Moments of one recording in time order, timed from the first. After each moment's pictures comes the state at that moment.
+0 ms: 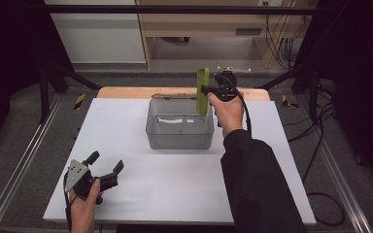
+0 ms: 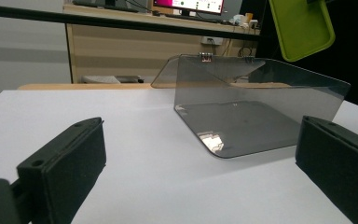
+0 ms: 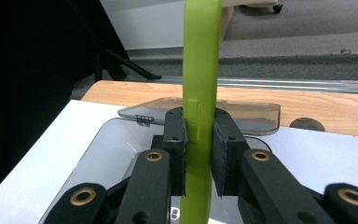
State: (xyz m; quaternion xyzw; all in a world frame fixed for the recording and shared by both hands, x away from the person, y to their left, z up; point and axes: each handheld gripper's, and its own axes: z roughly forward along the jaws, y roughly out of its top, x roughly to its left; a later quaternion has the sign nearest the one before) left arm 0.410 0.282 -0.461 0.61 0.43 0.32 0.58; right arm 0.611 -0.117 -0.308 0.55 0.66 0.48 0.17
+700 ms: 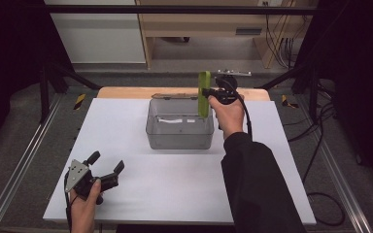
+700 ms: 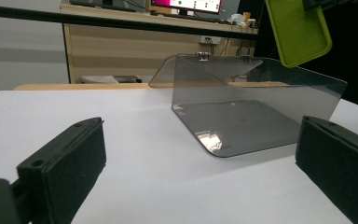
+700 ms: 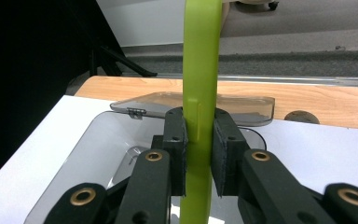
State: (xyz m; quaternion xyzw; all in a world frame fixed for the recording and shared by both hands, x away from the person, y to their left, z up) left arm 0.410 0.281 -0.461 0.61 0.43 0.32 0.58; right arm 0.609 -0.120 -0.318 0.56 0.66 0.47 0.18
